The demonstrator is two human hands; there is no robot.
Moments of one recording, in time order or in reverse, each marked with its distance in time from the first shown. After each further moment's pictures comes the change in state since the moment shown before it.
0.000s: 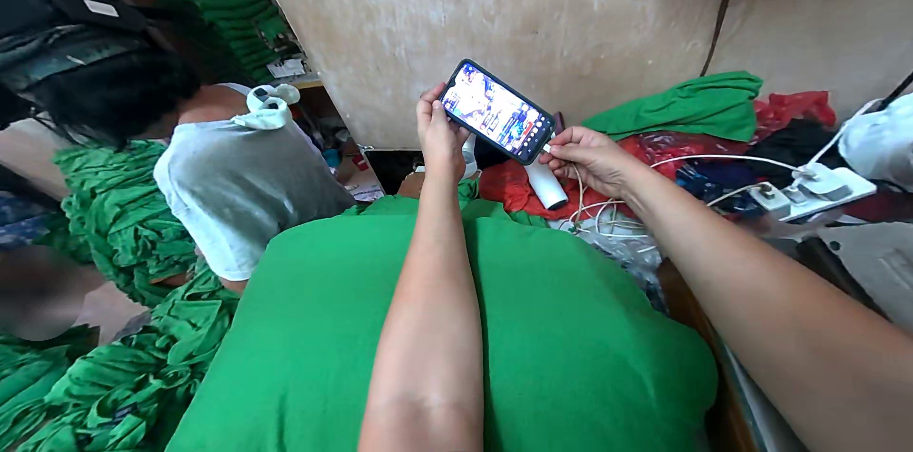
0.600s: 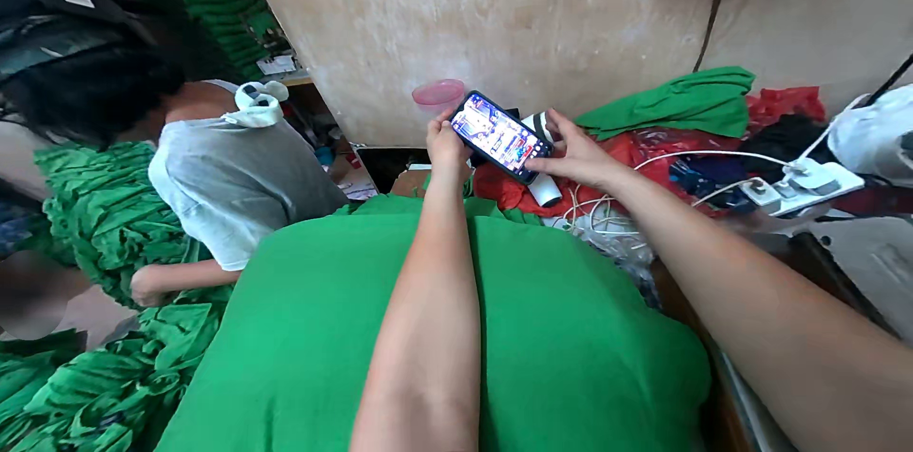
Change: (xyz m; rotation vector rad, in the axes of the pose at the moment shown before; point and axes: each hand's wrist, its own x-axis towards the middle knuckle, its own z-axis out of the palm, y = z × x) left_hand 0.000 -0.029 0.002 0.208 0.089 -0.228; right_hand 0.014 0.016 -0.006 -0.649 0.061 -0.212
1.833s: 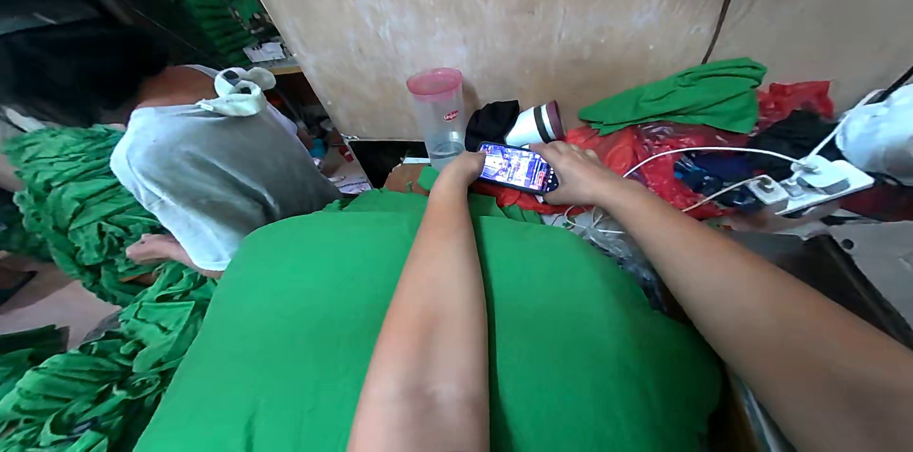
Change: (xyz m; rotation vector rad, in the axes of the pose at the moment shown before) left_hand -0.011 -0.005 -0.004 1.147 -0.477 -0.285; right_hand -0.002 0.019 0.013 -0.722 -0.229 0.007
